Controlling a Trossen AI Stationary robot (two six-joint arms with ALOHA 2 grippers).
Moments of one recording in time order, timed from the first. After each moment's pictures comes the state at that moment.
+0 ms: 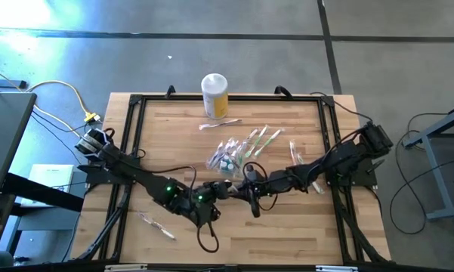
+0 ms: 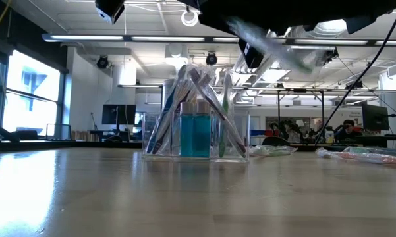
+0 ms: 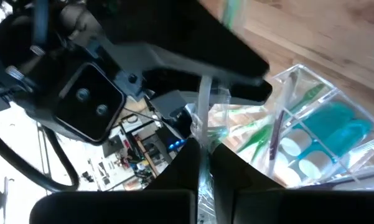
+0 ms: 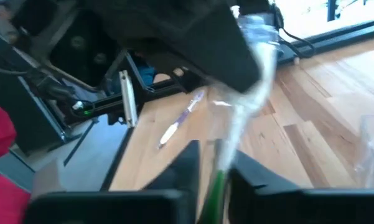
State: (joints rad) left arm -0.53 1.67 1.32 -0.30 -0.90 1.27; right arm 0.34 1.64 0.77 0.71 0.18 0.40
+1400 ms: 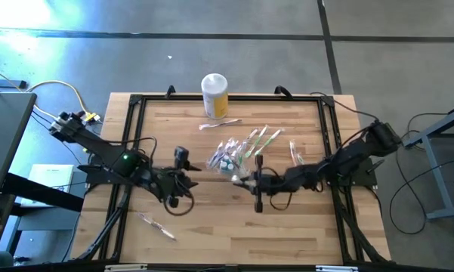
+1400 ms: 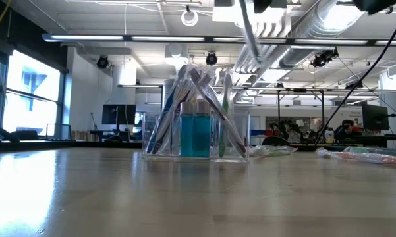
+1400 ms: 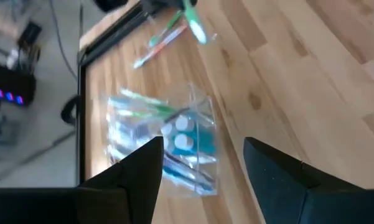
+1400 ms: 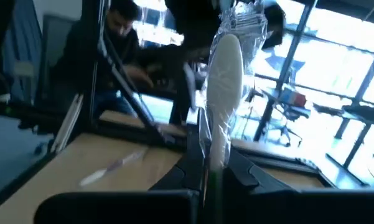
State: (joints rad) left arm -0.52 1.26 1.25 -0.74 -0.58 0.17; right arm 0.39 1.55 0.74 0.88 0.40 -0.23
